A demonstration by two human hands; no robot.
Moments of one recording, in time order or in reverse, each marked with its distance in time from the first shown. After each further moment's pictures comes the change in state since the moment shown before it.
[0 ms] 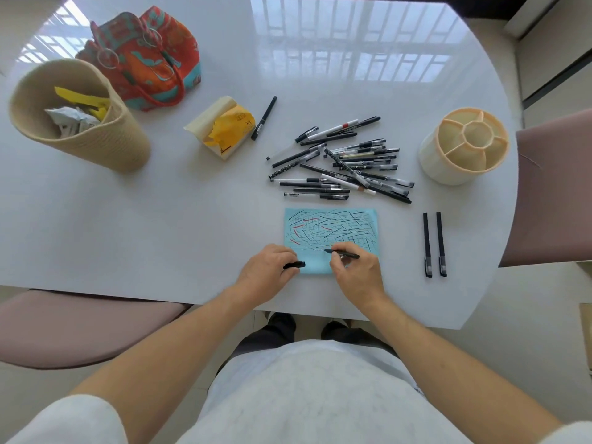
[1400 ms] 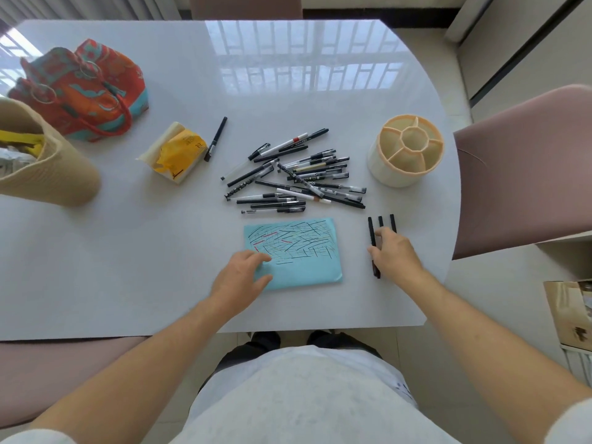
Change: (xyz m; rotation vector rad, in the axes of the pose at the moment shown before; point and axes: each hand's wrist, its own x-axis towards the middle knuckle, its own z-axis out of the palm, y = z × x) left_hand 0.024 0.023 0.000 -0.072 -0.011 -0.131; right_hand 0.060 0.053 -0.141 -0.497 -0.103 0.384
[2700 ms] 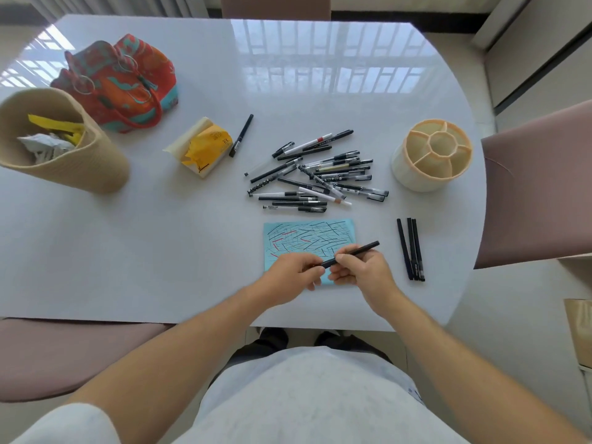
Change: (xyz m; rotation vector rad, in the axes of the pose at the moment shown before) left_hand 0.011 0.060 -0.001 -0.510 -0.292 -0.012; right_hand -0.071 -0.077 0.040 1.078 -0.323 0.004
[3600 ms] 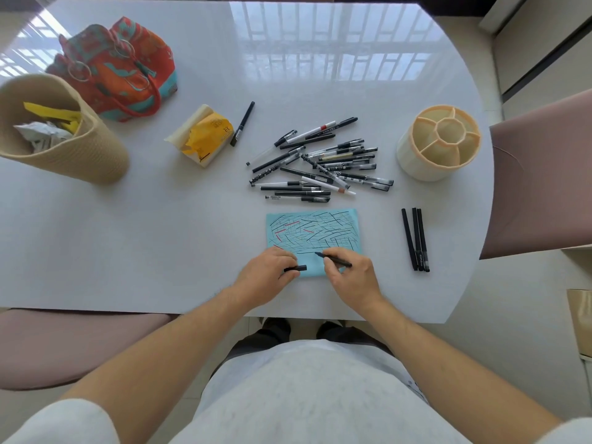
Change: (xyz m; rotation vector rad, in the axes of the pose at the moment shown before) left_hand -0.015 -0.062 -0.019 0.643 0.175 0.237; right_hand 0.011 0.056 0.017 -0.632 0.137 -0.511
